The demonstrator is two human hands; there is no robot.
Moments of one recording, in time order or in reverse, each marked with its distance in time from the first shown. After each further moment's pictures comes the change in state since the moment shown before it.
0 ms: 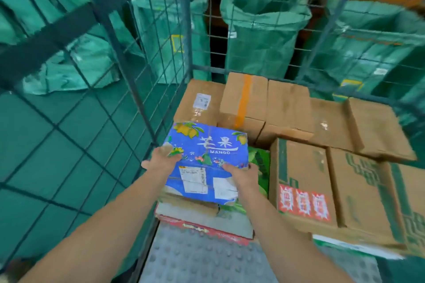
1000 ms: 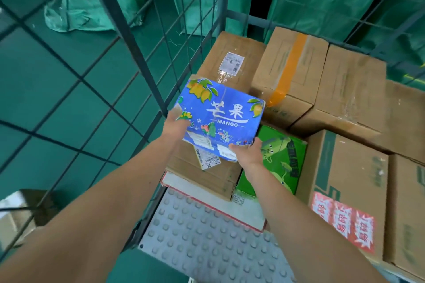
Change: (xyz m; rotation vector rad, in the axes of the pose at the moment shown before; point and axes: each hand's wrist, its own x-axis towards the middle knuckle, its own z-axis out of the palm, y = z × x) left_hand 0.117 -0.009 0.045 -0.462 -0.075 -0.108; right_hand 0.110 0.020 0.074 -0.370 -0.231 0.030
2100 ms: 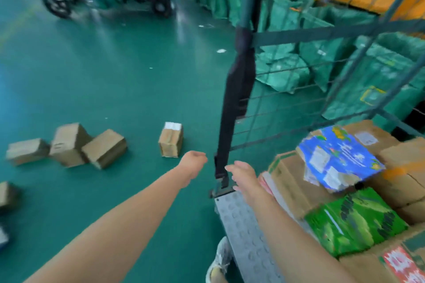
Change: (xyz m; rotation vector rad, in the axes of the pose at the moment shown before) left_hand -0.452 -0.263 -0.249 -0.240 0.426 0.051; right_hand -0.442 0.161 0.071 -0.478 -0.783 -0.357
